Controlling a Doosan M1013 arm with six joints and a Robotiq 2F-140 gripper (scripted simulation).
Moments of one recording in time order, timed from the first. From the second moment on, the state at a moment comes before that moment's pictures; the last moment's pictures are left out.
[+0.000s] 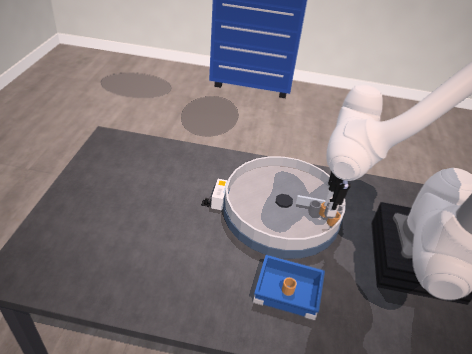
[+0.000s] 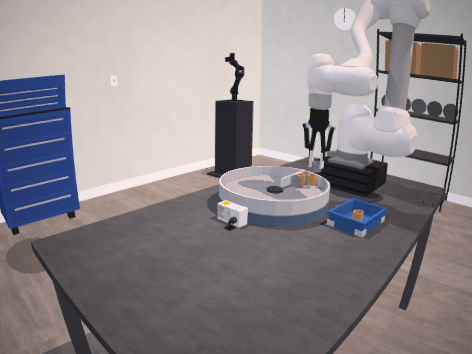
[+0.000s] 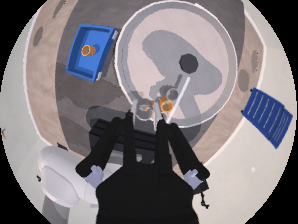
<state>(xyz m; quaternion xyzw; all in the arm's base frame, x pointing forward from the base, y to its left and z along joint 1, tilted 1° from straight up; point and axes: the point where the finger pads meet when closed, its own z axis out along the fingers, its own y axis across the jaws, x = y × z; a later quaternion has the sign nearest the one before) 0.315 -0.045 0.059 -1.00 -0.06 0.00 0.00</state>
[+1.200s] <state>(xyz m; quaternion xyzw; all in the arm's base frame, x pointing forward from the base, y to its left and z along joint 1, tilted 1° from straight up) 0.364 -0.081 0.062 -1.00 -0.06 0.01 0.00</state>
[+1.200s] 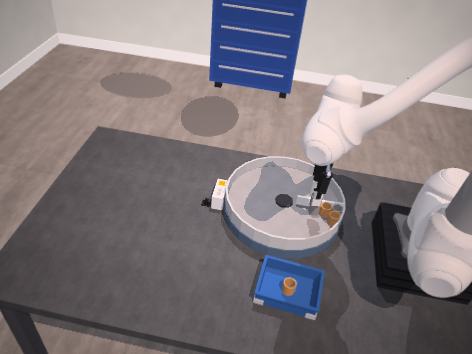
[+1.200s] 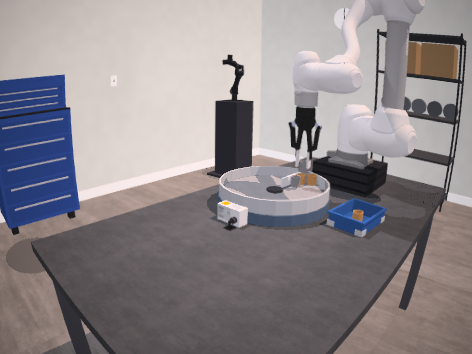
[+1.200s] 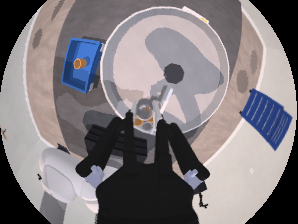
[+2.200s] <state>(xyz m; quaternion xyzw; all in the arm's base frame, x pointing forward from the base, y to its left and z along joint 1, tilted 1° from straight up) 0.458 -0.147 0.060 -1.00 -0.06 0.00 0.00</state>
